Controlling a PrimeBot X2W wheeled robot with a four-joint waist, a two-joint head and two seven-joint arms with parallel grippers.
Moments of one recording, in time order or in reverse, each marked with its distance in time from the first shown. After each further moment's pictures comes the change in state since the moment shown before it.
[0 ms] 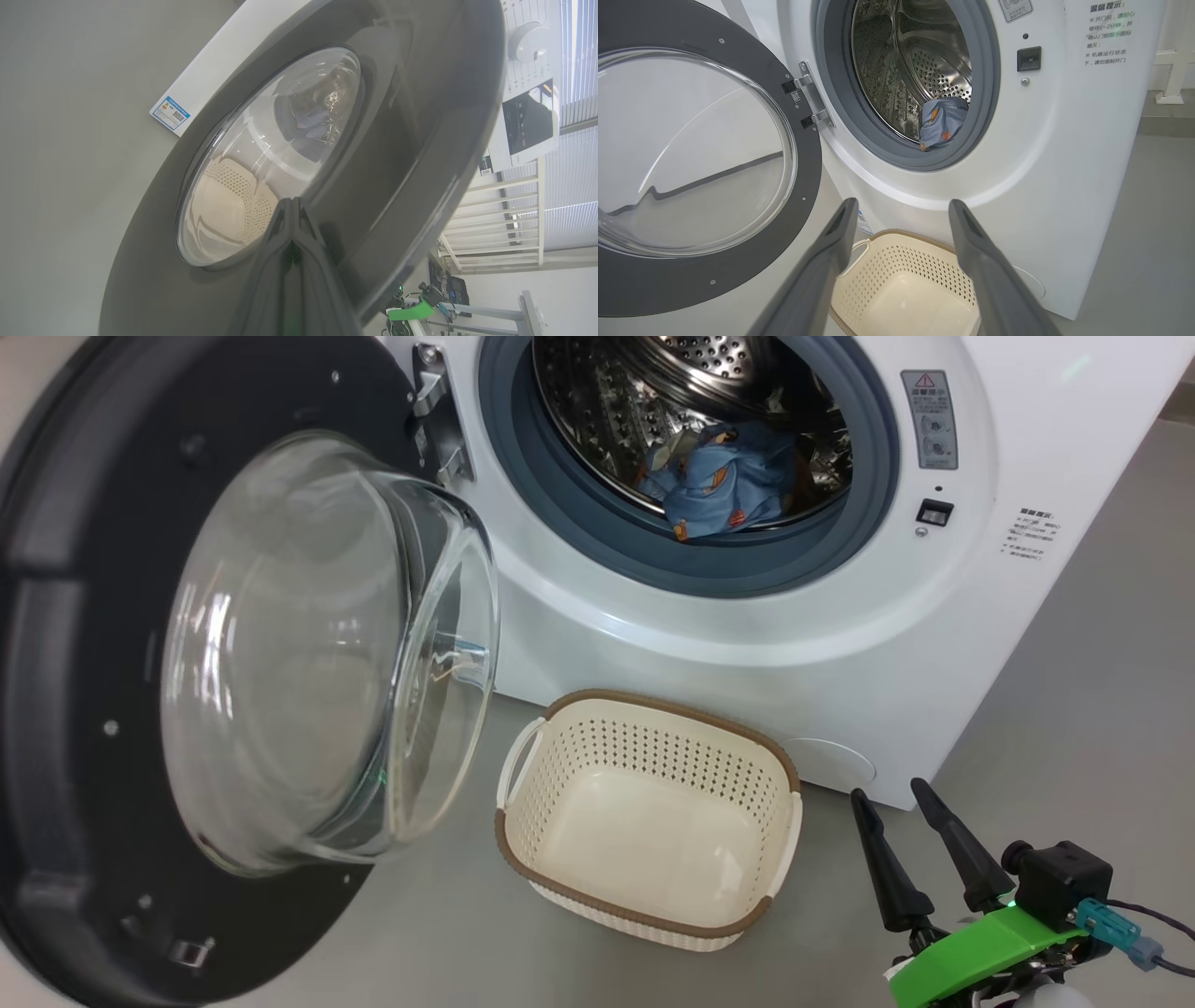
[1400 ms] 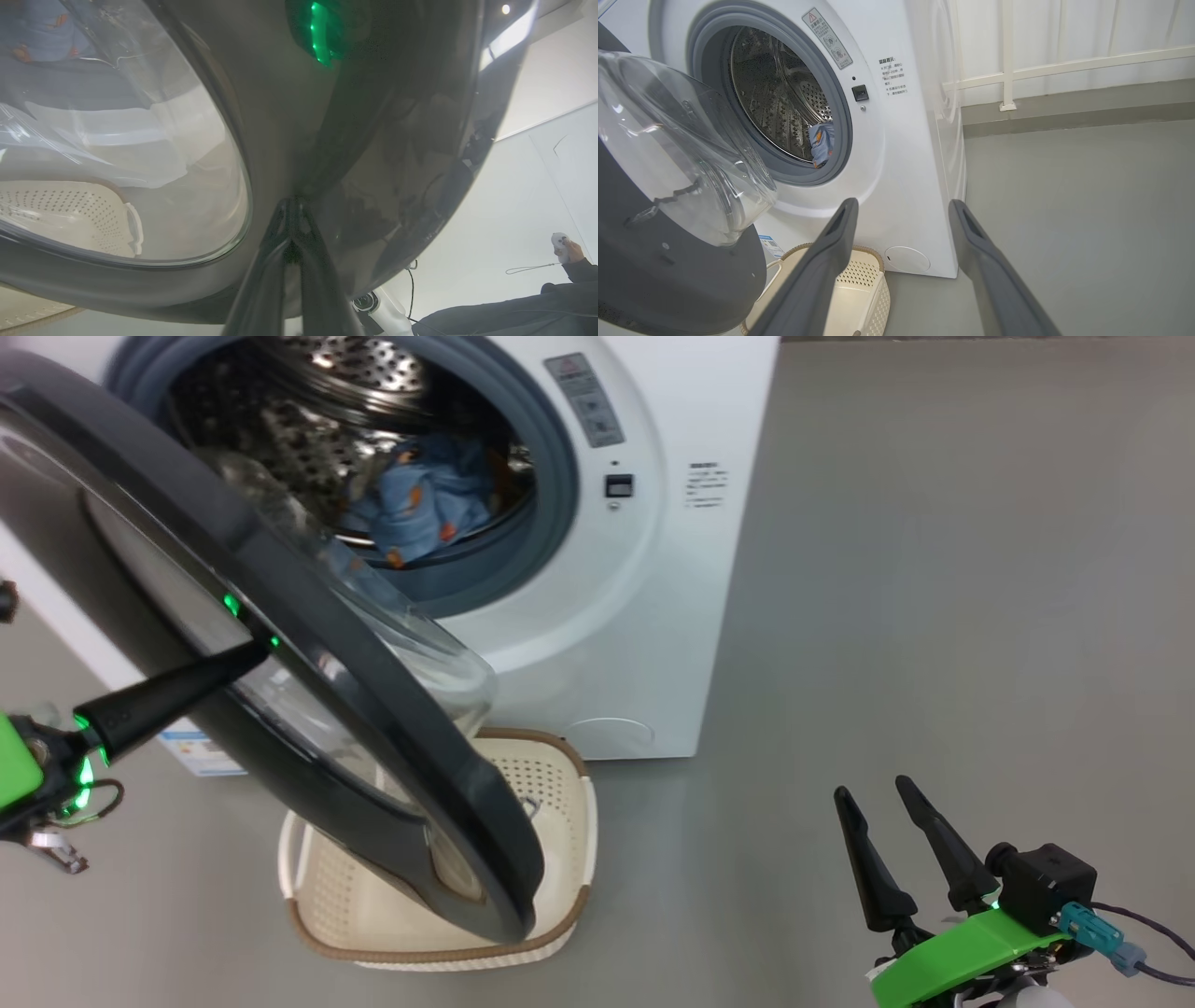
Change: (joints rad) left arm -0.093 -0.275 -0.088 -0.231 0.095 0.000 0.025; right arm 0.008 0.043 -0.009 -0.022 -0.043 0.000 0.000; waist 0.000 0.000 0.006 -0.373
